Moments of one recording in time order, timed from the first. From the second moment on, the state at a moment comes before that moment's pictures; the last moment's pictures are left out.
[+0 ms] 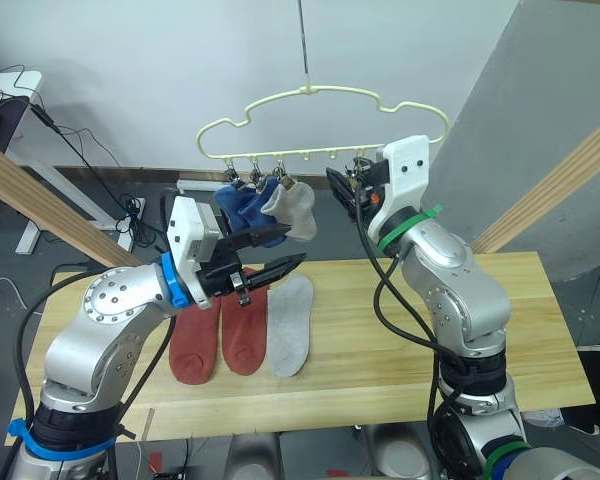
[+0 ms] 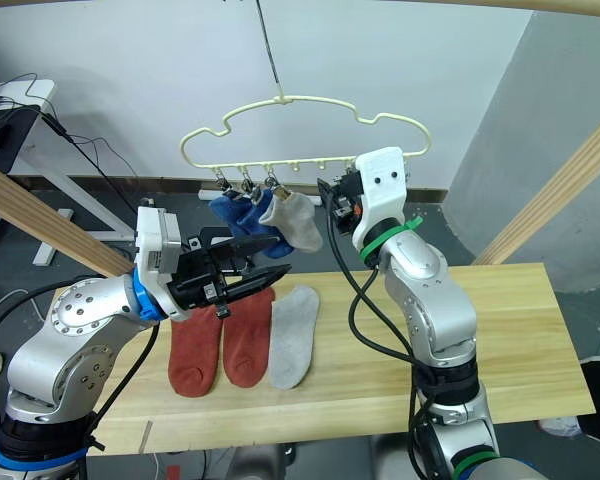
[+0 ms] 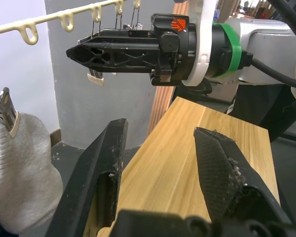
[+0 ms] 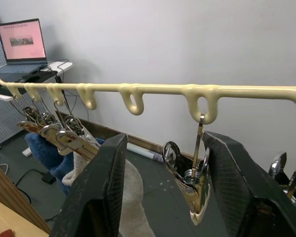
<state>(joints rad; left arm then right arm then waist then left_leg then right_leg) -0.25 0.66 0.08 -0.50 -0.61 0.42 -0.82 -0.61 -0.01 0.08 -0.41 0.17 0.78 0.17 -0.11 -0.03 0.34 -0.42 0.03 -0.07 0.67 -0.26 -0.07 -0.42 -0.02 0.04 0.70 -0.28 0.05</state>
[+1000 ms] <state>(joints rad) -0.25 0.65 0.08 -0.50 -0.61 0.42 -0.82 -0.53 -0.06 0.16 -0.54 0.14 0.85 0.10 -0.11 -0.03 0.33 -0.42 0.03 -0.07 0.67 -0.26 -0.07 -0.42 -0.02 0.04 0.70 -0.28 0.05</state>
